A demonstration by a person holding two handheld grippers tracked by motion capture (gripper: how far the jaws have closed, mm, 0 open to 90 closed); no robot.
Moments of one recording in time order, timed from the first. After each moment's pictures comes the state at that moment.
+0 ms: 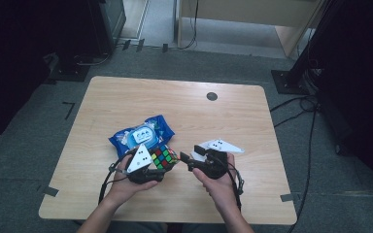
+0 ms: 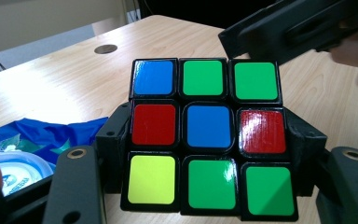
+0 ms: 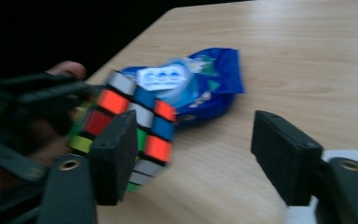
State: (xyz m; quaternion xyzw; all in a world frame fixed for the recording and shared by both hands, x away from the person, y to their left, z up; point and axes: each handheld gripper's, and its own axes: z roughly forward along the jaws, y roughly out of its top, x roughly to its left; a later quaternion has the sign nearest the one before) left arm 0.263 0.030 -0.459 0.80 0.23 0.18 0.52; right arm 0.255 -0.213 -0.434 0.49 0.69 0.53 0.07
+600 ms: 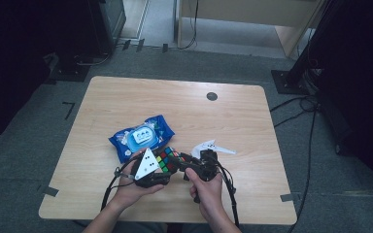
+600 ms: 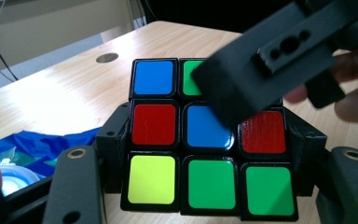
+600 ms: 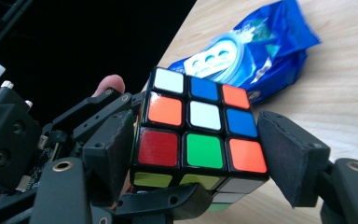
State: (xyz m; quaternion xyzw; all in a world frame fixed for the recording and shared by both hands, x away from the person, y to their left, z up) left arm 0.251 0.015 -0.462 0.79 0.22 0.20 0.53; right arm 0.260 -0.196 -0.459 0.54 0.61 0.57 -0.09
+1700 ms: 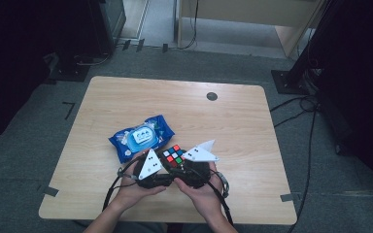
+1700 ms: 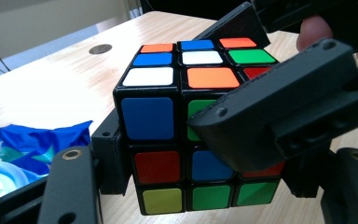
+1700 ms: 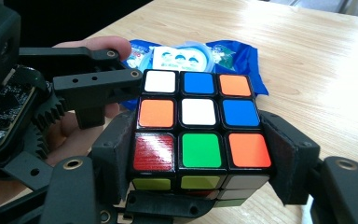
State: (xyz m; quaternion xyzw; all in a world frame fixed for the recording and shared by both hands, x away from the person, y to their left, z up) left arm 0.251 0.010 -0.466 0.81 0.22 0.20 0.51; right arm 0.236 -0.164 -0.429 0.43 0.75 0.47 0.17
